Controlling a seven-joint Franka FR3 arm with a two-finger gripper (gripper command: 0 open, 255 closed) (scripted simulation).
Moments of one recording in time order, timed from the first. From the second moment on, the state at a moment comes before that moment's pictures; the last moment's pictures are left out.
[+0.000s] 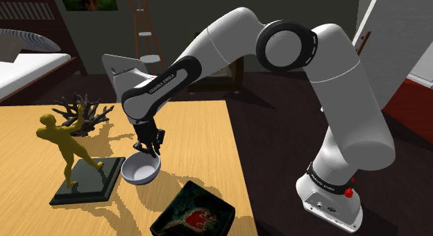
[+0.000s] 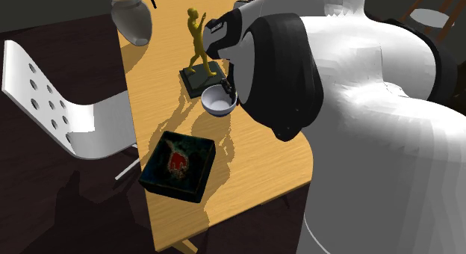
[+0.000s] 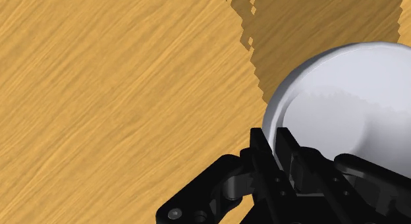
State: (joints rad) arm 0.32 0.68 0.26 -1.57 -0.06 2.06 0.48
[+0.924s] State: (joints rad) arm 0.31 0.61 0.28 -1.54 -0.05 1.95 0.48
